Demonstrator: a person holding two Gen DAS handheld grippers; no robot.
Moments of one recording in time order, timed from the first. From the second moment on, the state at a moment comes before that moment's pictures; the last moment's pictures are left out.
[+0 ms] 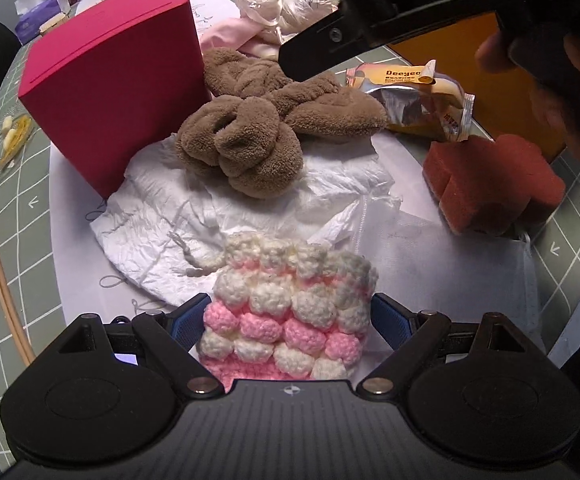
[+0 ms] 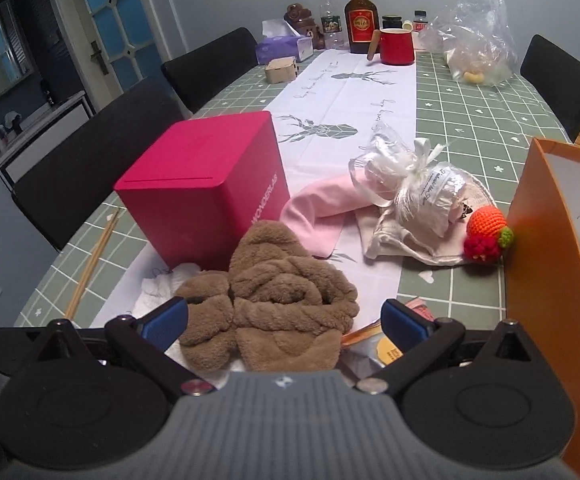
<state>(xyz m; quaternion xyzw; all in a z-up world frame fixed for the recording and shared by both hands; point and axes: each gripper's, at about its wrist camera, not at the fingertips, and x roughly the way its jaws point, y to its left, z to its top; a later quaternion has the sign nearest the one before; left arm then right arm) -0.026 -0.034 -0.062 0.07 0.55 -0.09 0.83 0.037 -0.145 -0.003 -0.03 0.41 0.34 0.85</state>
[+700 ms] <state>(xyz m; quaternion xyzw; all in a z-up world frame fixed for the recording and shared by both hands) -0.020 -0.023 -0.060 0.02 0.55 -0.11 0.83 0.069 -0.111 -0.034 0.01 0.46 0.33 0.82</state>
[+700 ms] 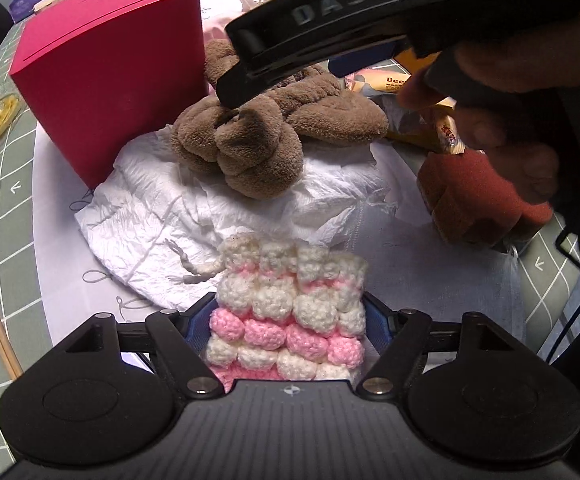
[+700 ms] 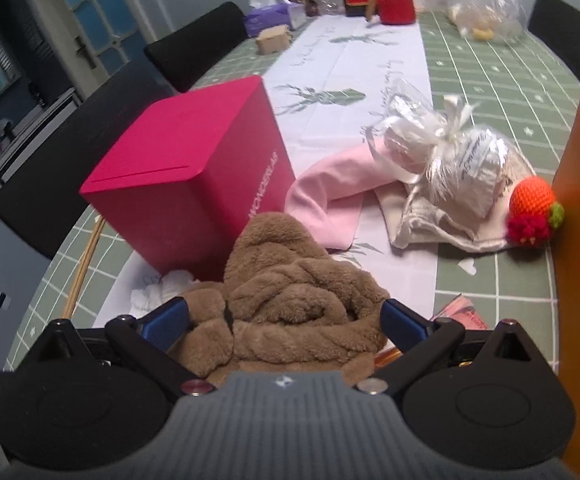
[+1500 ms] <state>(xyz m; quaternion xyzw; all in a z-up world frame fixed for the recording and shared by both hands) -0.049 -0.011 -0.023 0.02 0.52 -0.11 0.84 0.068 -0.107 -0.037 0.01 0.45 0.36 0.82</state>
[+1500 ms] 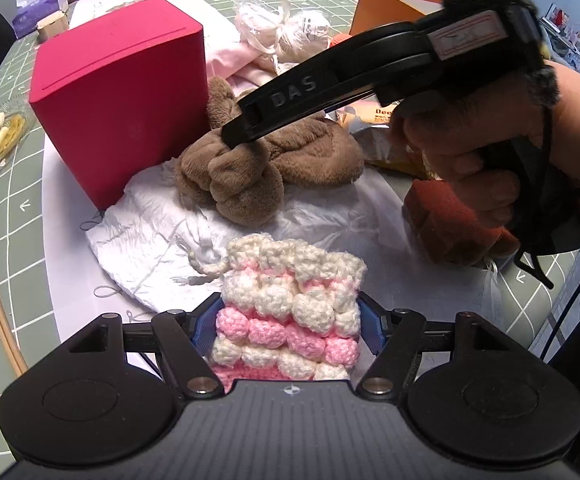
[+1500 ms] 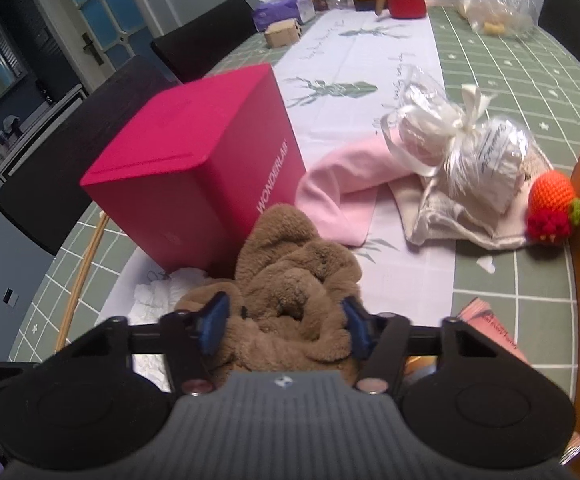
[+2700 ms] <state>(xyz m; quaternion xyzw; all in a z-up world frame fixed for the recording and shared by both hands) -0.069 -0.006 -0.006 0.00 0.51 -0.10 0.85 0.038 -0.112 -0.018 -0.13 0.43 0.39 0.81</state>
